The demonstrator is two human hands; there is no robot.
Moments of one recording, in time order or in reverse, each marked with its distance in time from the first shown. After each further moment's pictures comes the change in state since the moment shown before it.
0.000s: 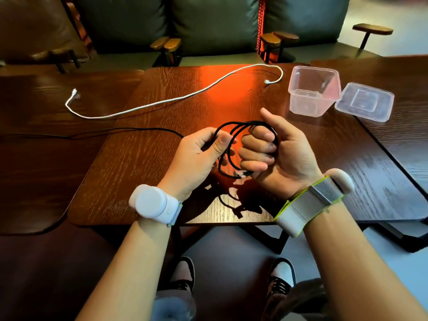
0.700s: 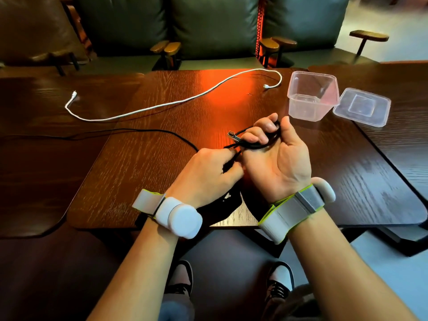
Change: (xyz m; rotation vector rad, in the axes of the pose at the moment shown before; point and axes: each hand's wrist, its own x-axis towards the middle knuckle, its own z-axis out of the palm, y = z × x) left_hand -0.004 0.004 0.013 0.695 -0.128 0.176; right_hand 0.018 0.015 0.003 0.513 0.141 -0.486
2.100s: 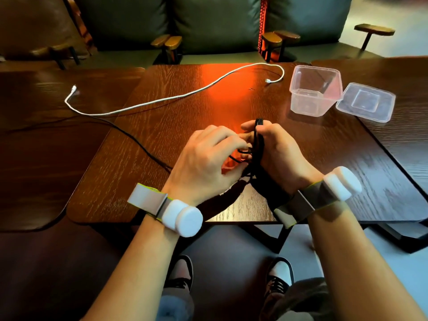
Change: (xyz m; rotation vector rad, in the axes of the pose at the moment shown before) left_hand -0.002 0.002 -0.007 0.227 0.251 0.398; right_hand 0.003 -0.015 -0.006 -1.068 0.022 0.124
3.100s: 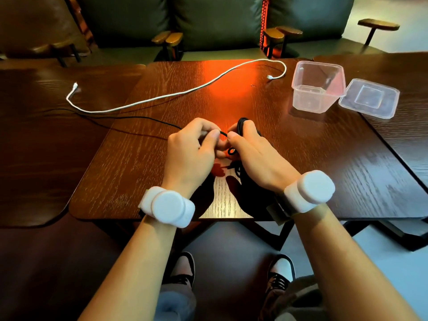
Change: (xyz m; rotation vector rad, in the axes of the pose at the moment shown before) left_hand 0.000 -0.003 -0.004 -0.385 0.161 -0.688; right_hand 0.003 0.016 0.008 -0.882 0.013 -0.170
